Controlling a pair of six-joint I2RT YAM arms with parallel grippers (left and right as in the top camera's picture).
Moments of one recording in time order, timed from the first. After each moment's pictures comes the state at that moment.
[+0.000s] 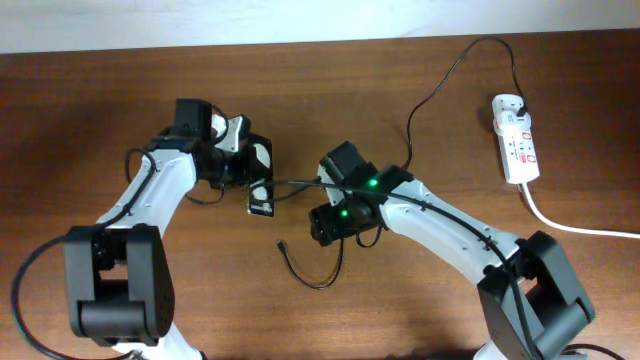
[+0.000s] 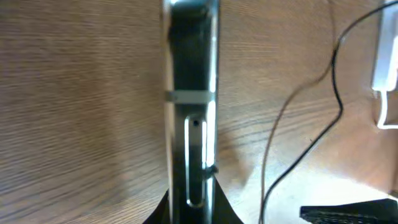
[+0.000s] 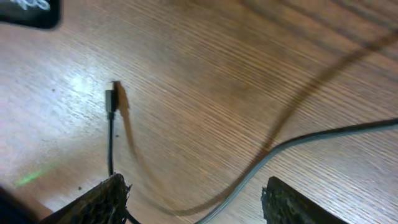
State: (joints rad) left arm -0.06 1.85 1.25 -0.63 0.58 -0.14; right arm 0.63 1.77 1.19 -0.71 -0.28 0.29
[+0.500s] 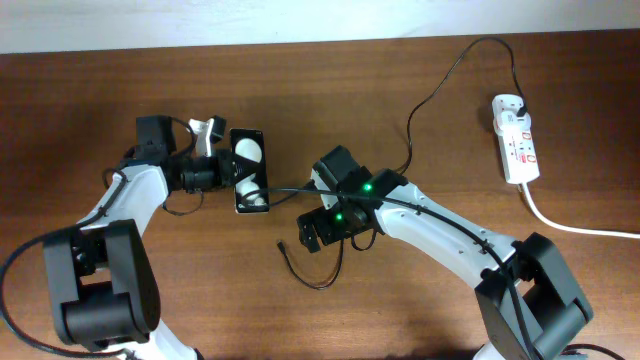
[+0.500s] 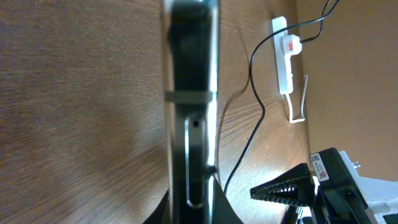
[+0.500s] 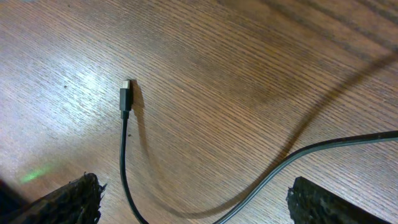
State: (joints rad) left arm 0.11 1.85 1.12 -0.42 0.97 -0.06; right arm 0.66 1.77 1.19 -0.69 -0.28 0.29
